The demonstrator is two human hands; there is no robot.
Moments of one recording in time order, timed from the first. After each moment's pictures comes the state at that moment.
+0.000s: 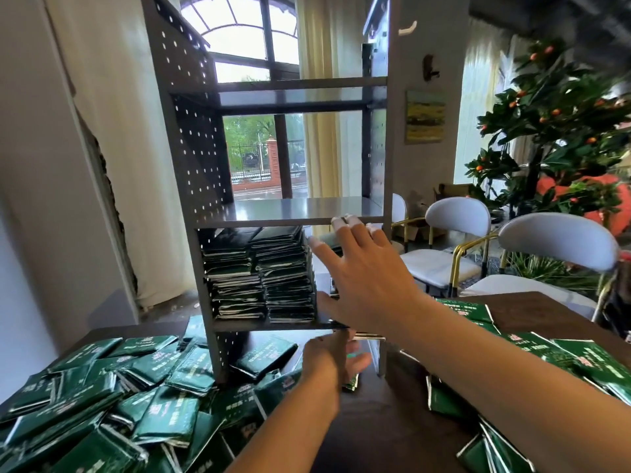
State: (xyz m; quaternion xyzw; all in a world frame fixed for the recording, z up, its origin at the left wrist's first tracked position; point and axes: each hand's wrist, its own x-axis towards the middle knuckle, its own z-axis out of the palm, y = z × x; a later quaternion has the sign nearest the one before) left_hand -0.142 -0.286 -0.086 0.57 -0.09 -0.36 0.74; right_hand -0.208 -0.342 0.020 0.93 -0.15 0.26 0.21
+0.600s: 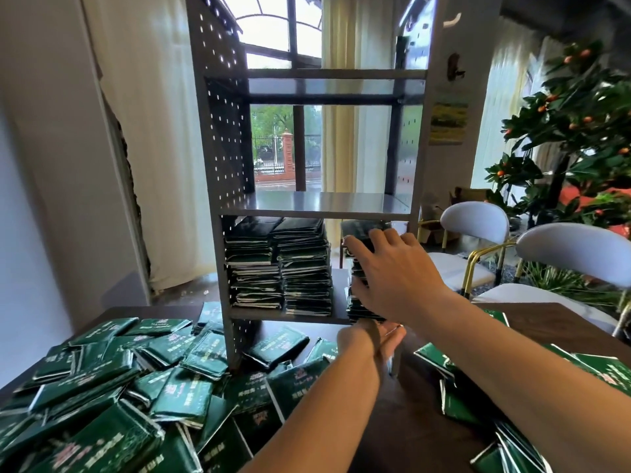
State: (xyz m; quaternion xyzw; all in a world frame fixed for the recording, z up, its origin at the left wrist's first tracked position) left_hand -0.158 -0.303 -0.065 0.47 0.00 -0.41 0.78; right_hand -0.198 -0.358 0.014 0.93 -0.17 0.23 0.25
